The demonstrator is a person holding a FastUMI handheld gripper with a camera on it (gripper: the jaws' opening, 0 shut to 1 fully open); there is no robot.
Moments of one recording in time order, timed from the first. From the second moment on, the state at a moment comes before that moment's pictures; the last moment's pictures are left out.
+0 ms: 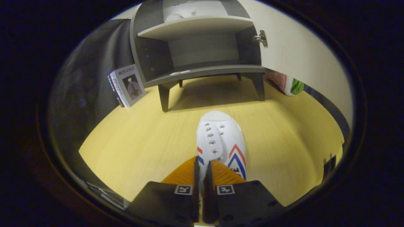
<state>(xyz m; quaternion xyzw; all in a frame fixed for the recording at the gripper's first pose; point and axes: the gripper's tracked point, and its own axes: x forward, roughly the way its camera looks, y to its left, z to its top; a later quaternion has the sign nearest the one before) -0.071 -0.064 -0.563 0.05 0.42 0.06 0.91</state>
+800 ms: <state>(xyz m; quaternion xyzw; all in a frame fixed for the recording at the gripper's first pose) -0.048 -0.053 -0.502 0.04 0.37 0.05 0.93</state>
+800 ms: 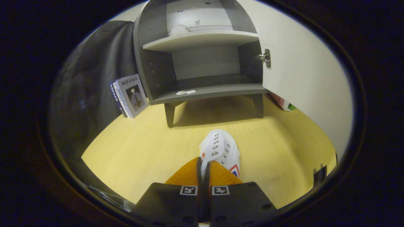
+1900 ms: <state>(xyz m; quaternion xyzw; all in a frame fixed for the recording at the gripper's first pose) 0.058 -0.017 -0.245 0.03 0.19 -0.02 0.98</state>
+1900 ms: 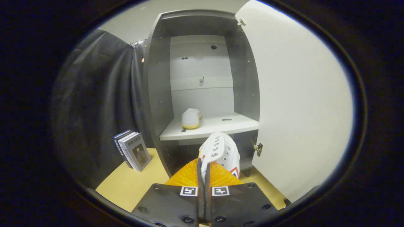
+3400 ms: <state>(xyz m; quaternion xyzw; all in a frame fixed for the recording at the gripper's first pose) 0.373 -0.069 -0.269 -0.02 0.16 0.03 0.99</state>
